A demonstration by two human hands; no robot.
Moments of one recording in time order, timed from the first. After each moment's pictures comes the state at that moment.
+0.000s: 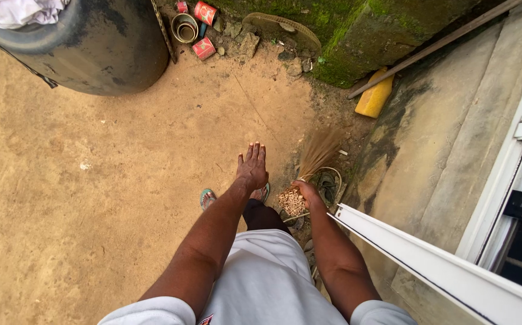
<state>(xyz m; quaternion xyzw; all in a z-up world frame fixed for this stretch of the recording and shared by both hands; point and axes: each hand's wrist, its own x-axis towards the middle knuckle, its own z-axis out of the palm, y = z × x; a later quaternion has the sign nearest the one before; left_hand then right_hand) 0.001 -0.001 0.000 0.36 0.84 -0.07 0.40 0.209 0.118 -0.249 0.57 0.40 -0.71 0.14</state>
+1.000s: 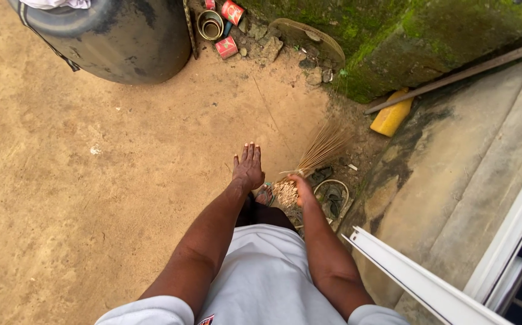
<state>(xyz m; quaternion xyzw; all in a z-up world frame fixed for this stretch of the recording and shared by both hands) -0.037 -0.033 -0.011 0.29 0.88 -0.04 0.38 0.120 0.100 -0.121 0.60 0.41 -0.67 0.16</state>
